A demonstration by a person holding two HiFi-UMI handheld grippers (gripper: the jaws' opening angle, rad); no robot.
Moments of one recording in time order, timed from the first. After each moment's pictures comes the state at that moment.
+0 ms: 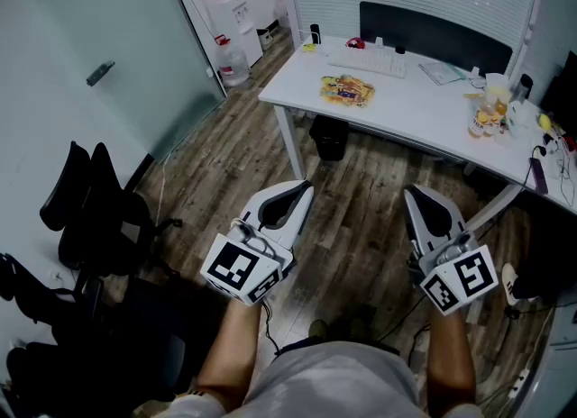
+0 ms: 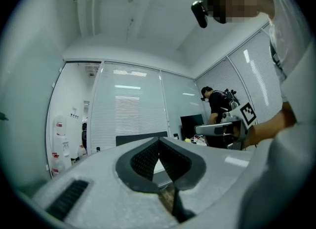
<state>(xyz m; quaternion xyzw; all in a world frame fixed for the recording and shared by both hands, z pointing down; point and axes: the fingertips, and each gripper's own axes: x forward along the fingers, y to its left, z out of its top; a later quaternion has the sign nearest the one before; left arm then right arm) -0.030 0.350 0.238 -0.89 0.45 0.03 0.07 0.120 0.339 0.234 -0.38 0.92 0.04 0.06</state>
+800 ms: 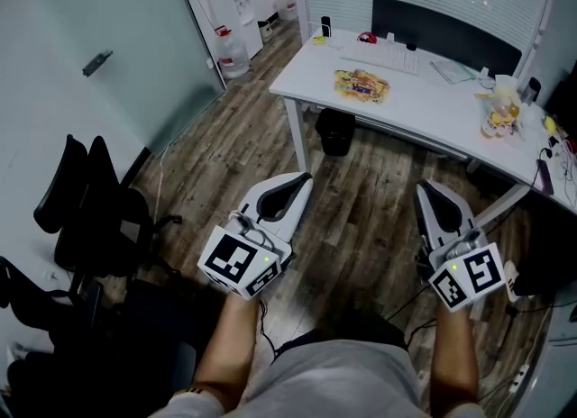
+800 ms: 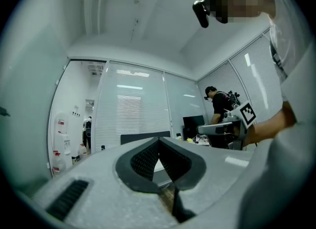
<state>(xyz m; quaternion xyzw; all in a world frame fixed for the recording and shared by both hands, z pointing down) -0.106 0.334 0.253 -0.89 0.44 0.04 0.06 0.065 0.324 0.247 -0.41 0.91 0.04 0.03</state>
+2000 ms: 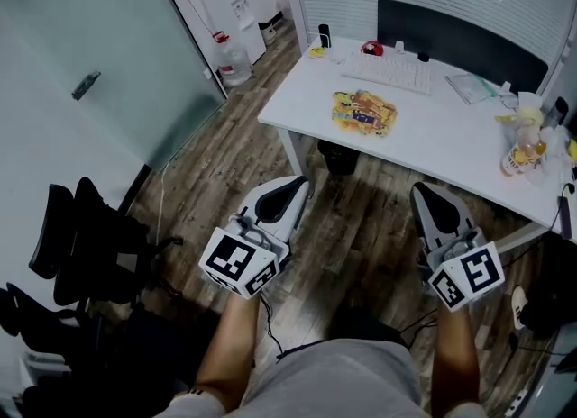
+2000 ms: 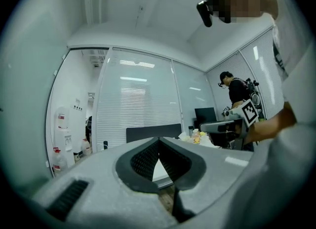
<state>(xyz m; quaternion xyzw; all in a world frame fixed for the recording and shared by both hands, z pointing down) -0.095 0.135 0.279 -0.89 0.46 0.01 0.04 0.079 0.124 0.275 -0.38 0.92 0.02 0.03</state>
